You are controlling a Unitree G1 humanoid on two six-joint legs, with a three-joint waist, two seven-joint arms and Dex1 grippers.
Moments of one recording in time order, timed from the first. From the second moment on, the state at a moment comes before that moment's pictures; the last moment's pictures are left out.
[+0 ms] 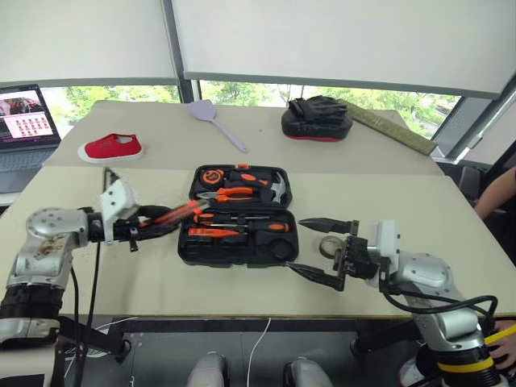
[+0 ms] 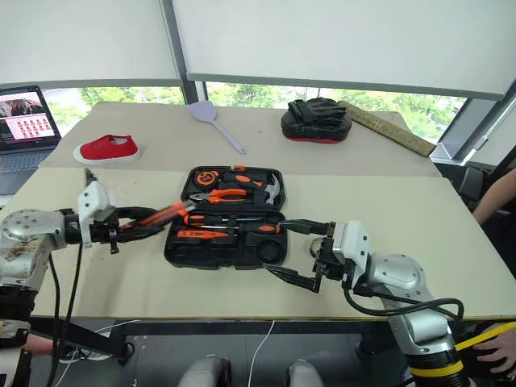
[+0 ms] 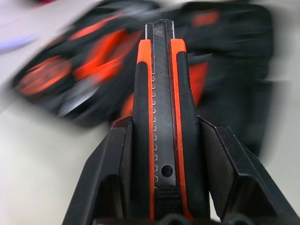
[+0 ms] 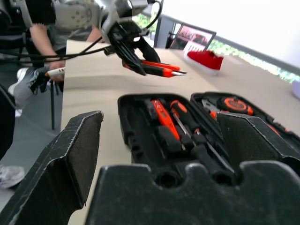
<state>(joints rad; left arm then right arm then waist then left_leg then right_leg) -0.49 0.86 -0.02 0.23 -0.31 0.02 -1.41 -0.17 -0.61 0.00 -0.34 0.53 0.14 1.04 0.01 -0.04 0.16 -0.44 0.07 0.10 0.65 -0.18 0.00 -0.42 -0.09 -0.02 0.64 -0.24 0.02</state>
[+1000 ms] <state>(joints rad) -0.59 0.66 -0.18 0.32 -0.11 -0.13 -1.30 -0.15 -0.62 -0.01 -0.36 0.53 0.19 1.01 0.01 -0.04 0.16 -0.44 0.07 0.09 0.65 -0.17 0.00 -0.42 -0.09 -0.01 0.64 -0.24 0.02</state>
